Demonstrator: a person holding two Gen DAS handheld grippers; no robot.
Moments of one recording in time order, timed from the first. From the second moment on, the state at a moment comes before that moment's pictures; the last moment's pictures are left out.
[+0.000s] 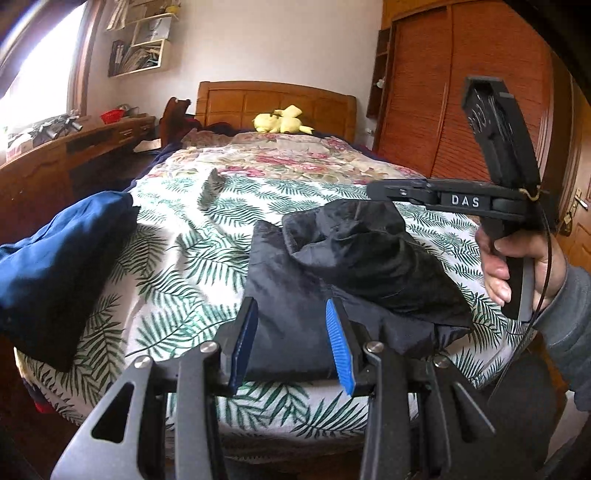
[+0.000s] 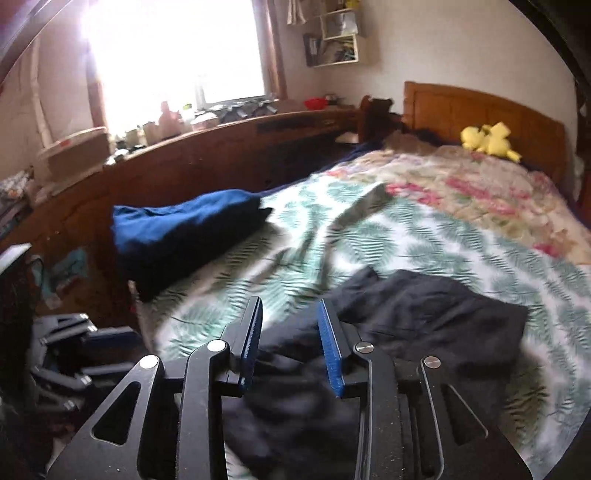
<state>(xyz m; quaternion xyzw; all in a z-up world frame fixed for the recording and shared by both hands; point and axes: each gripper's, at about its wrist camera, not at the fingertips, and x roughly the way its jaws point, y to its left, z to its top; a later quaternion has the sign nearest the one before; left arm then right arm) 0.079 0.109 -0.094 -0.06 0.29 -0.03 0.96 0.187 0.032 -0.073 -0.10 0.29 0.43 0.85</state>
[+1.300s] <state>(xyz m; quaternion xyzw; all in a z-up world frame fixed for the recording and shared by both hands) 0.162 0.053 -0.121 -0.02 0.34 0.01 0.94 0.181 -0.097 -0.170 -0.10 0.33 0.34 0.87</state>
